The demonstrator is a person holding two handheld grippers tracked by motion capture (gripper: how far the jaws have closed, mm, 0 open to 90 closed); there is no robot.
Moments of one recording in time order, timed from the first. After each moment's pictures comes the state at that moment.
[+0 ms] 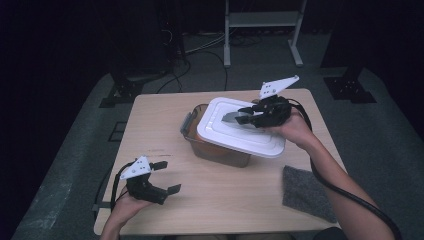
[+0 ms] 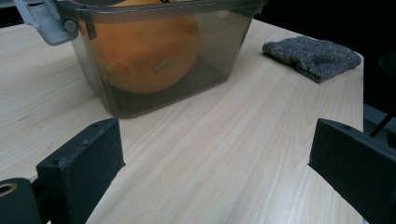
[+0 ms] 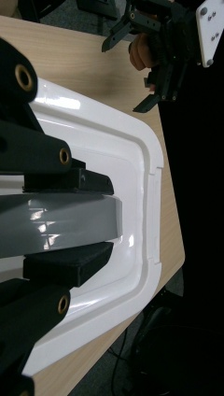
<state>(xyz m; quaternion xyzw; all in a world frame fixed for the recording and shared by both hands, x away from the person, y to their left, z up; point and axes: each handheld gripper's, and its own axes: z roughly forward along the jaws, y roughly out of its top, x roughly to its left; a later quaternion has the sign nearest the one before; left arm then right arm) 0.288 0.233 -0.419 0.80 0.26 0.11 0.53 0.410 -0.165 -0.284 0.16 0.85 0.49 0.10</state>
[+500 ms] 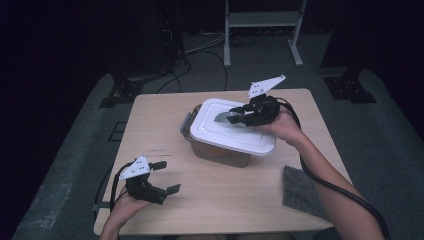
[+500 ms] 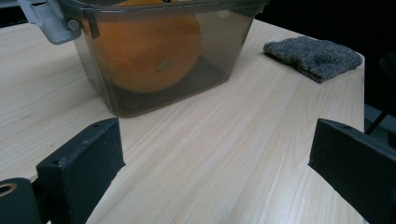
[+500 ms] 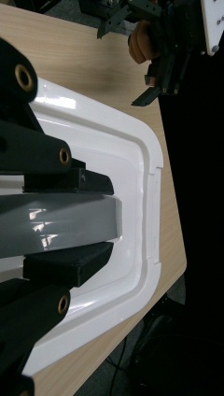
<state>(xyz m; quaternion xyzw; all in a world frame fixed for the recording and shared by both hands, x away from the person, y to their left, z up) 0.287 0.234 -0.419 0.80 0.27 0.11 0.53 0.427 -0.143 -0.294 0.15 0.86 0.48 0.09</state>
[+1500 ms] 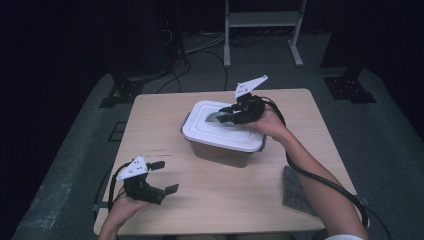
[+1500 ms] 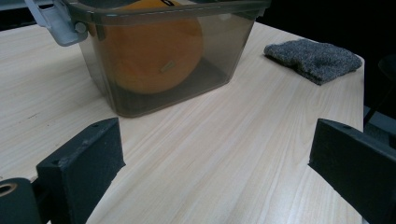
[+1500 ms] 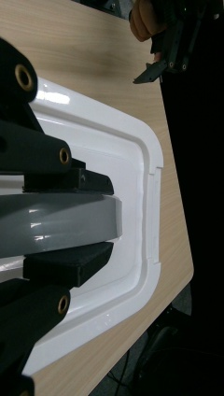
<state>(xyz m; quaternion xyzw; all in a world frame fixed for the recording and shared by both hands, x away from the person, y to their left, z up) 0.286 0.239 -0.418 0.80 0.27 0.12 0.53 0.458 -0.115 -0.318 0.15 0.86 0.48 0.07</state>
